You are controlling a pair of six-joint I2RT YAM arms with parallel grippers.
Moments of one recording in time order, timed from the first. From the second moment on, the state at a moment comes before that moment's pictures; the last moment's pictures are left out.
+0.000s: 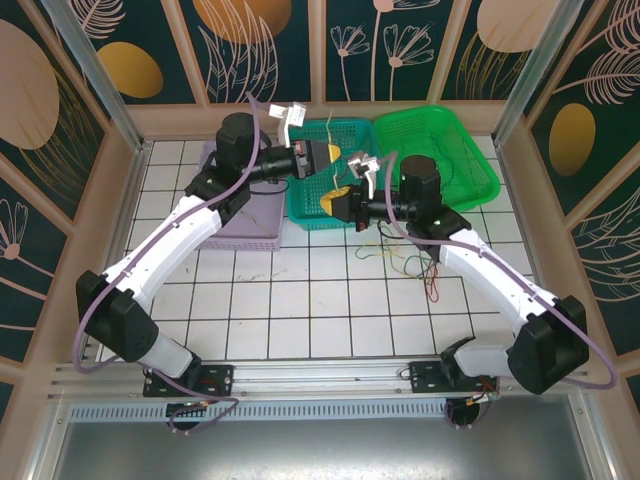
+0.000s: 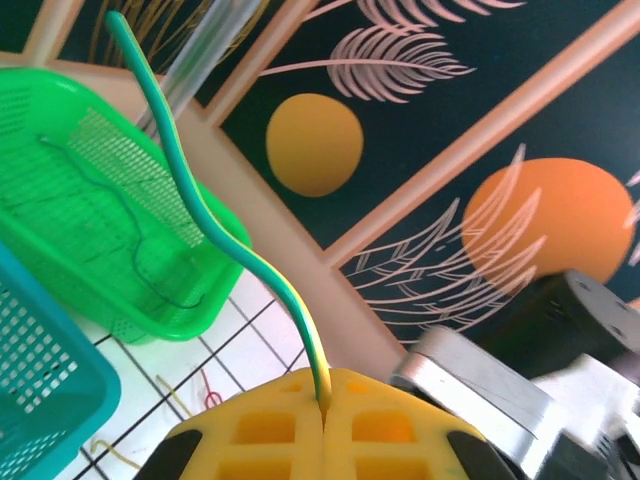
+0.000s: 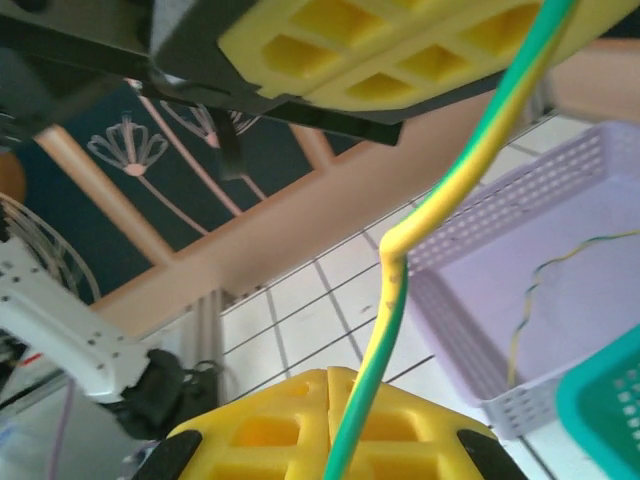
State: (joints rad) left arm -0.53 1.53 1.44 0.03 0.71 -0.72; right arm 0.53 1.30 1.04 0.06 -0.91 0.30
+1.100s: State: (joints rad) left arm -0.51 1.44 1.38 -0.08 0.24 -1.01; right arm 1.01 1.38 1.11 0.11 0.56 -0.34
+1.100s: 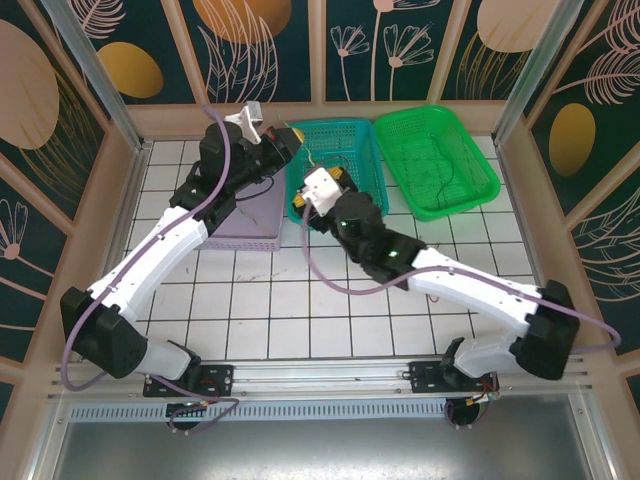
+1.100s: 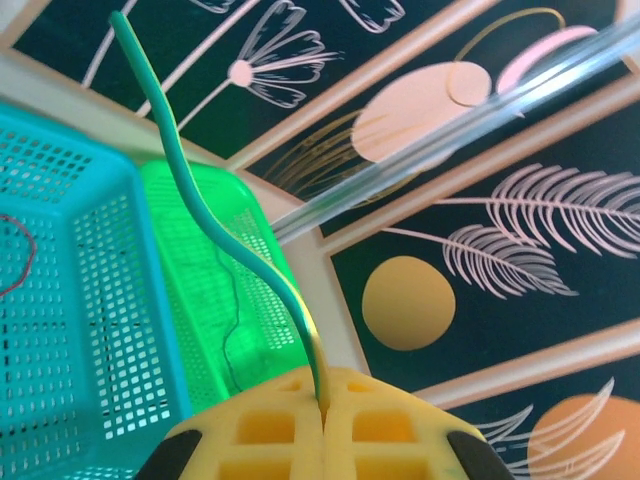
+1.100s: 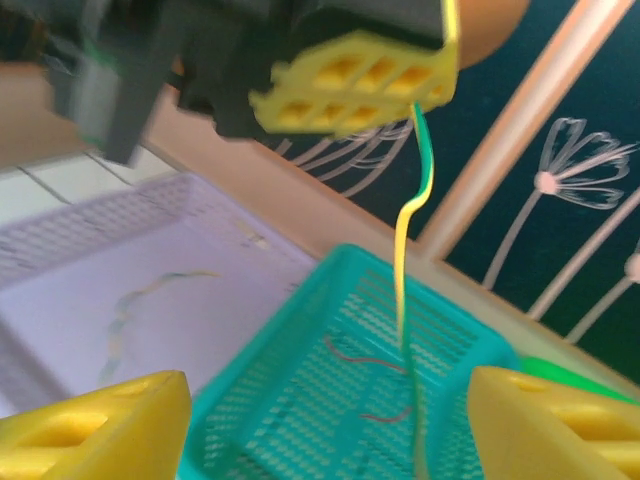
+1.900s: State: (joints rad) left arm -0.53 1.41 1.39 -0.20 0.15 -1.12; right arm 0.88 1.51 1.24 0.12 0.45 -0.29
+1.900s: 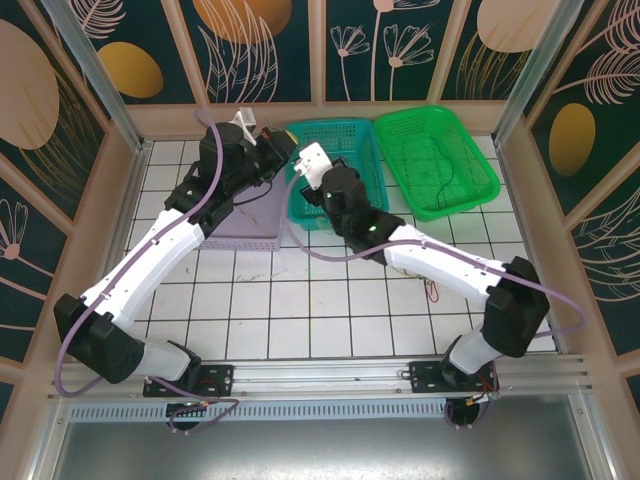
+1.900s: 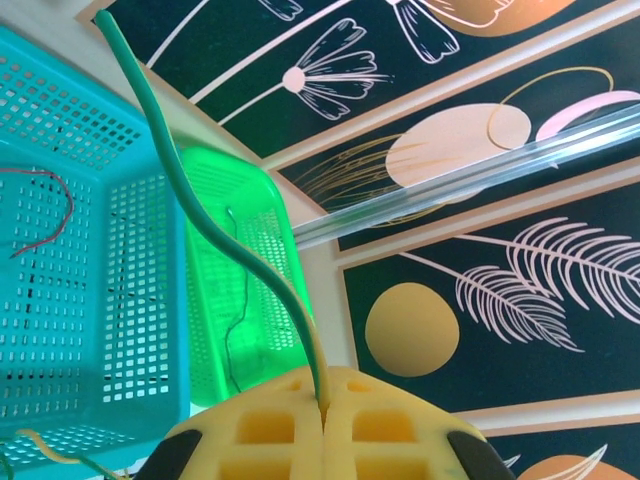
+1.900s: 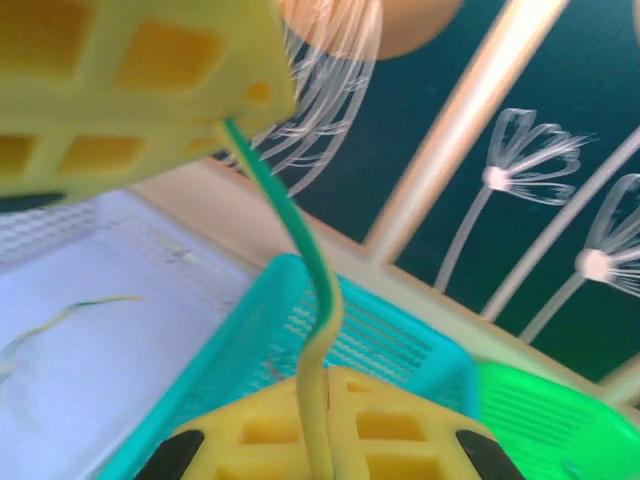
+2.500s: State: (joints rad) left arm -0.56 1.42 1.44 -0.22 0.23 -0.99; right arm 0.57 1.39 1.22 -0.01 -0.61 0.21
